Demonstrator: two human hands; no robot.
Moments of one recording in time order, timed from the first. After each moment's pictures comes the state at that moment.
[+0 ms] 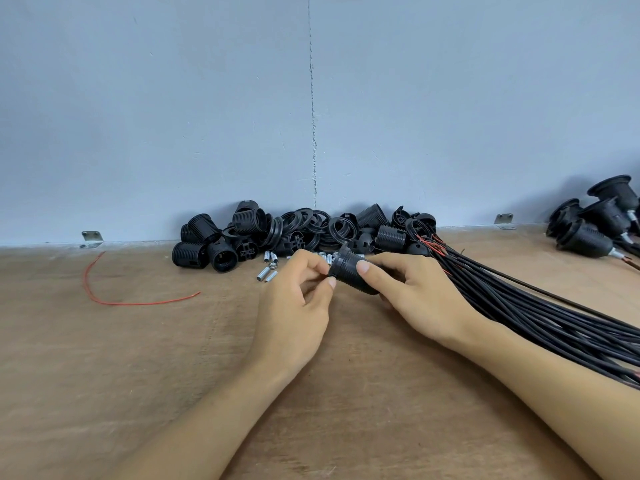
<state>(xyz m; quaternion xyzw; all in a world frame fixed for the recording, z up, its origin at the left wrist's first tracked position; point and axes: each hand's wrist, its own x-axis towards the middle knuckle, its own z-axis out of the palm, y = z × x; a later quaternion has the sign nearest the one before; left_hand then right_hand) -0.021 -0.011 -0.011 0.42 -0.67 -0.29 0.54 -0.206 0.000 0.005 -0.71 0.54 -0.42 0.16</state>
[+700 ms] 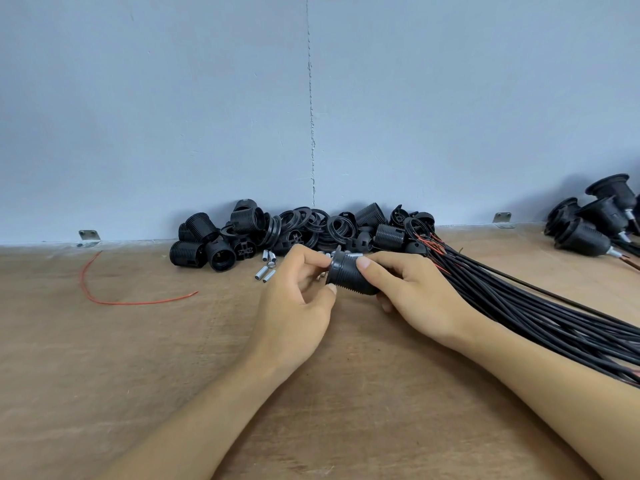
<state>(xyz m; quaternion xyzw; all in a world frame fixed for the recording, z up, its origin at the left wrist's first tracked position) -0.019 -0.013 -0.011 0.39 -0.67 -0.34 0.52 -0.204 0.002 0.010 -0.71 0.54 -0.41 0.20</state>
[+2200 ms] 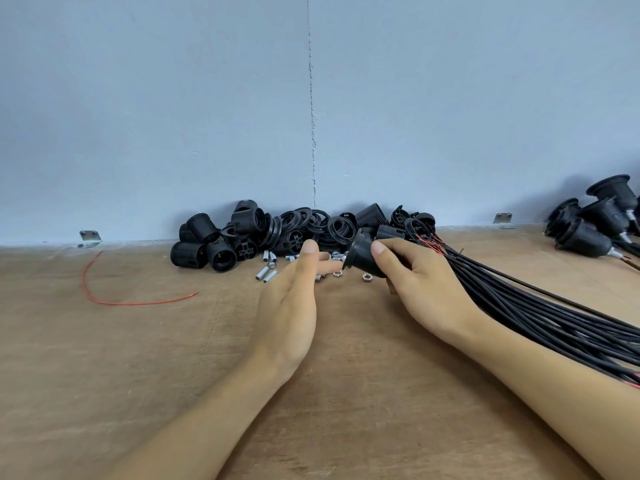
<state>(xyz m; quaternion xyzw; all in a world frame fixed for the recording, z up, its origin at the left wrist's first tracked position) -0.021 -0.016 -0.009 0.40 -0.62 -0.42 0.53 -0.210 -0.003 0.007 -0.67 0.57 -0.45 0.14</state>
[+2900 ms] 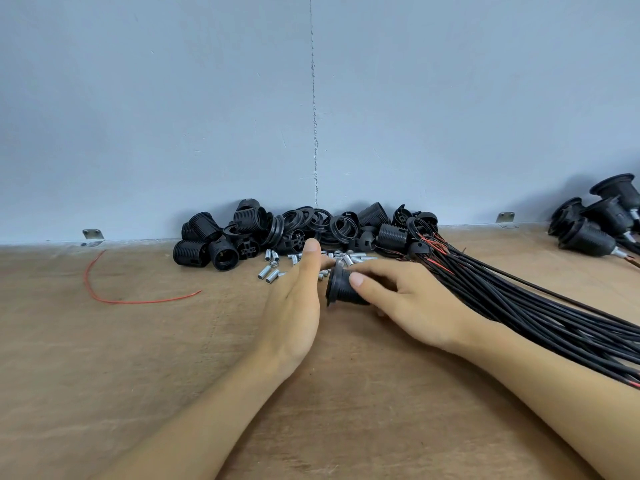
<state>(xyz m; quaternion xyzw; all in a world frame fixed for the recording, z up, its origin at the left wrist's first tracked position) -0.023 -0.018 -0.008 0.41 -0.62 -0.45 0.50 -0.203 -0.002 0.001 -0.76 0.51 -0.37 0.17</state>
